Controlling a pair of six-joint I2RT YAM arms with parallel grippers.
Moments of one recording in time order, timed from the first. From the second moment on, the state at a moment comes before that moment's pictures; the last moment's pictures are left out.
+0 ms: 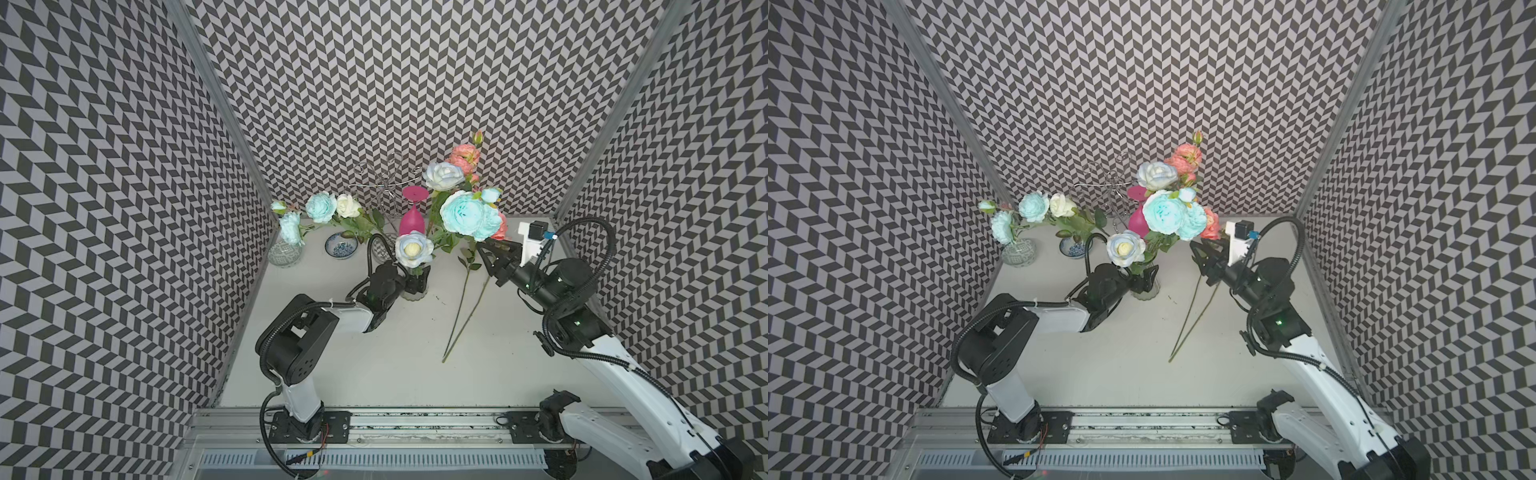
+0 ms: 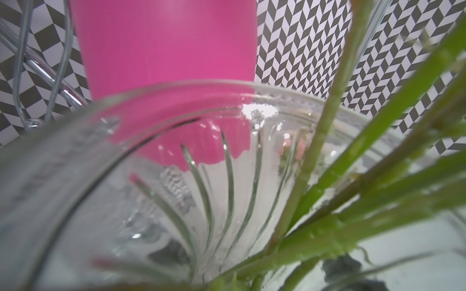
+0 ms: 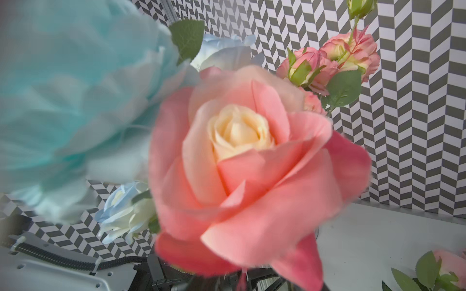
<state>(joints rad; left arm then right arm) -0.62 1.76 0.80 0.74 0.00 -0.23 0.39 0.95 0.81 0.24 -0.34 0.36</state>
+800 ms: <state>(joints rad) -0.62 1.76 0.80 0.74 0.00 -0.23 0.46 1.11 0.87 0.40 -0.22 0.36</state>
